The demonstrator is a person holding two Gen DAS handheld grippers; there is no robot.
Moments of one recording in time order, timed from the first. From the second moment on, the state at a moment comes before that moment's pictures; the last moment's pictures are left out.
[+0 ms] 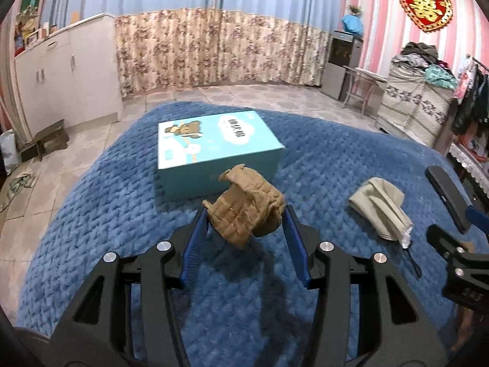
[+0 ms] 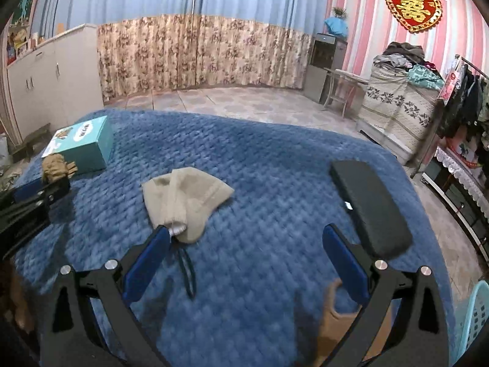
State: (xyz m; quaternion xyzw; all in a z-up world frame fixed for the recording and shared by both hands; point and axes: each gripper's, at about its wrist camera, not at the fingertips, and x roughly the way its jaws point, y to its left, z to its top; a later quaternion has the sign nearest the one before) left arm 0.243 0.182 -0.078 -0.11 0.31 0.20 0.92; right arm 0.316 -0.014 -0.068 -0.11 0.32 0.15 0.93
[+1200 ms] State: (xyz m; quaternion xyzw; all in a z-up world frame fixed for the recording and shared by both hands) left arm 0.234 0.190 -0.076 -0.12 0.29 0.23 0.92; right arm 0.292 -0.060 -0.070 -0.02 0.33 0.23 0.92
